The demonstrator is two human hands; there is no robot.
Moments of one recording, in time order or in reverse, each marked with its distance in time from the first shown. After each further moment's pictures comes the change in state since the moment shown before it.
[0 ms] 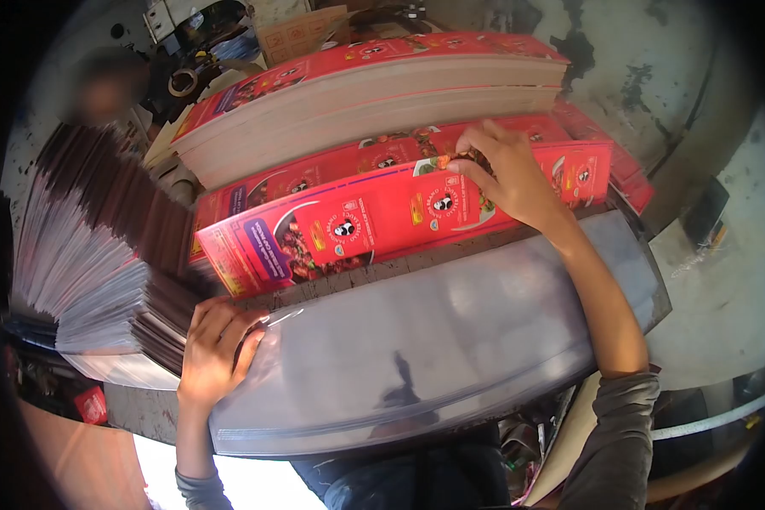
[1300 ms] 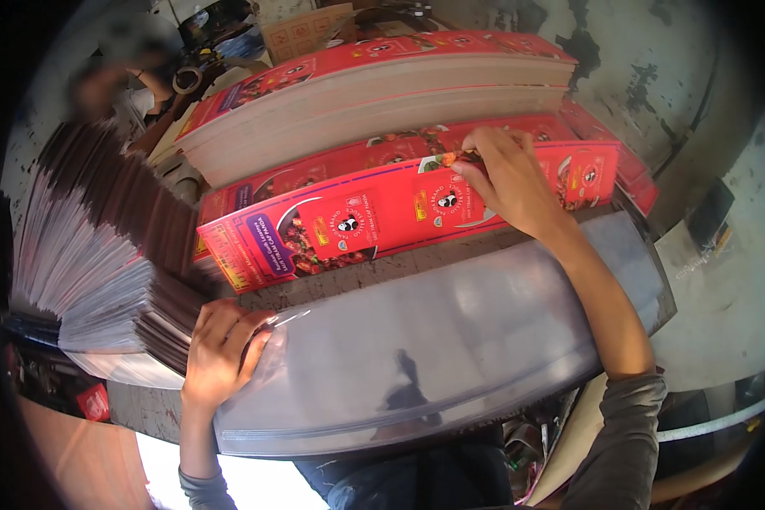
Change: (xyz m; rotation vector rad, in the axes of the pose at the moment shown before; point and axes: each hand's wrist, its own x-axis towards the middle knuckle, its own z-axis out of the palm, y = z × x) left_hand 0.000 0.002 -0.002 0.009 -0.003 -0.015; right_hand -0.004 -0.005 0.014 -0.226 0.210 -0.124
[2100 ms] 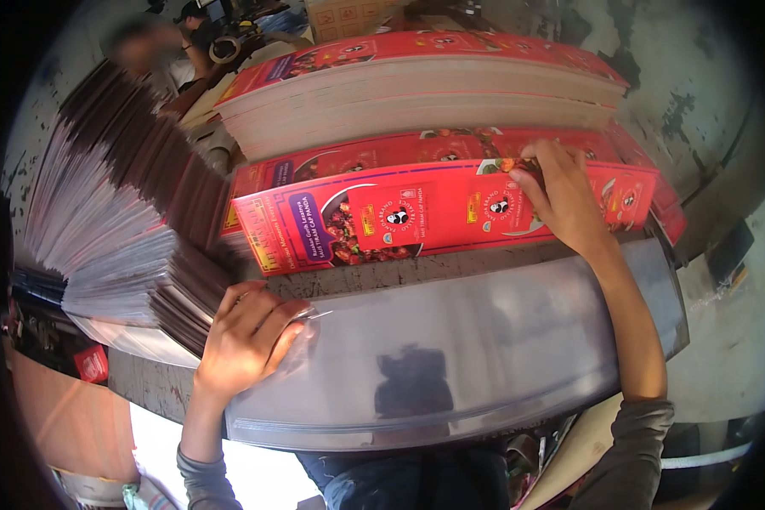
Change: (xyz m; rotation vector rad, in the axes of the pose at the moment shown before) left_hand -0.002 0.000 0.000 0.061 0.024 0.062; right_hand -0.001 0.003 0.001 -0.018 -0.083 0.058
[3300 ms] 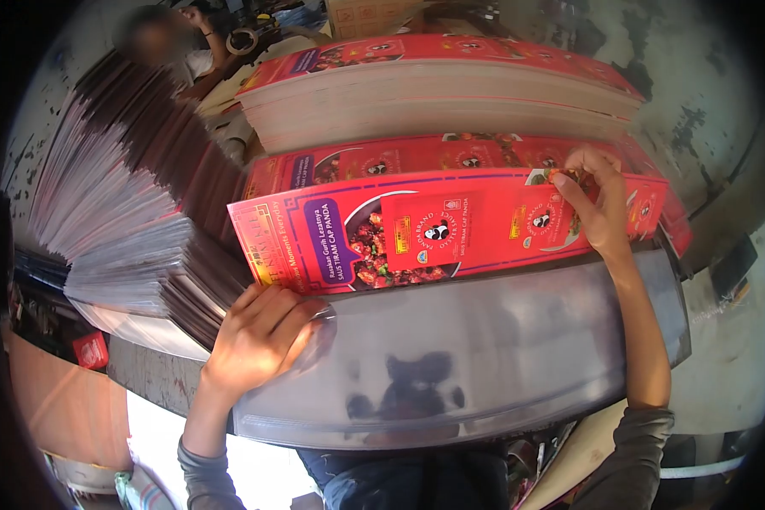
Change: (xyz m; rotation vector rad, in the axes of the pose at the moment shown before) left_hand -0.002 0.000 -0.001 0.022 0.012 0.020; right_hand -0.003 0.007 -0.012 0.505 0.108 0.167
